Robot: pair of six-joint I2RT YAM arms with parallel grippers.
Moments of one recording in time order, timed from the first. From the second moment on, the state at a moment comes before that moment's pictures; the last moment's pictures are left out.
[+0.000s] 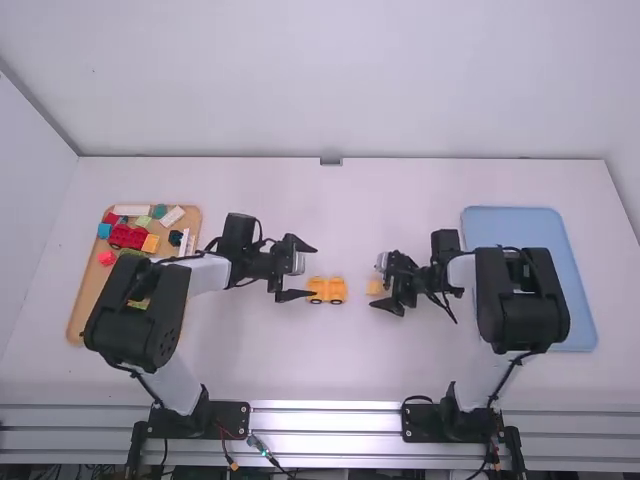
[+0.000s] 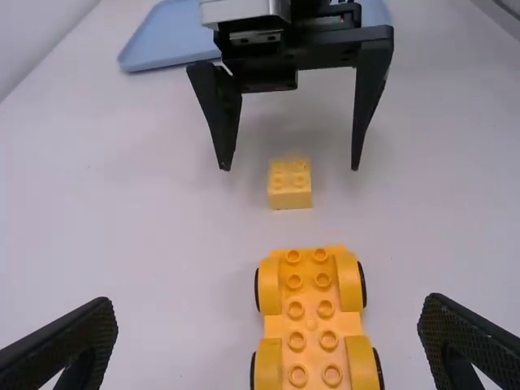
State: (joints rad) left arm -0.17 1.76 0.75 0.08 1.08 1.09; right arm 0.02 1.90 0.75 -0.21 -0.95 -1.30
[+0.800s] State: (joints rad) left arm -0.17 1.76 0.75 0.09 1.08 1.06; right arm 0.01 2.00 0.78 -0.18 -0.97 -1.35
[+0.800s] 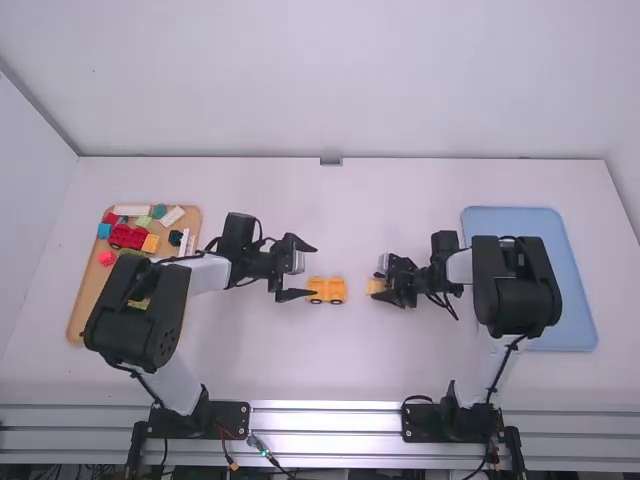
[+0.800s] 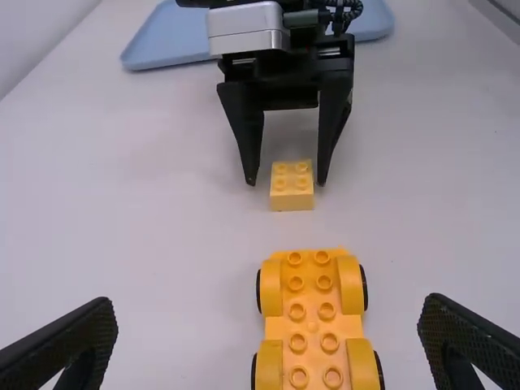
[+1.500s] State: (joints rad) left arm -0.21 1.78 0.75 0.09 1.06 1.07; right arm 0.01 2.00 0.78 -0.19 -0.98 -1.34
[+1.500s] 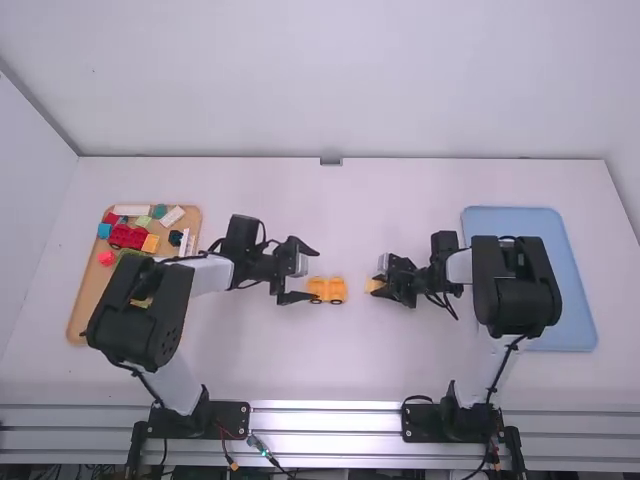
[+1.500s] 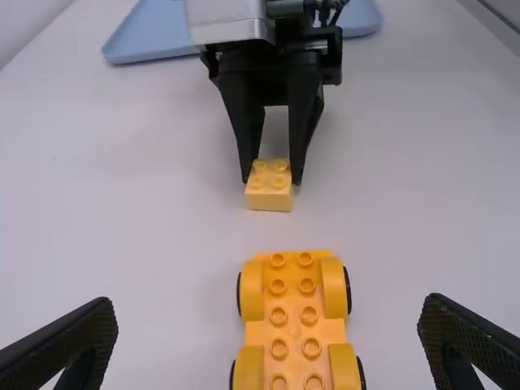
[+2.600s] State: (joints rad) left arm -0.24 2.13 0.73 0.50 1.04 0.88; right arm 0.28 1.82 0.78 -0.13 -0.92 -1.20
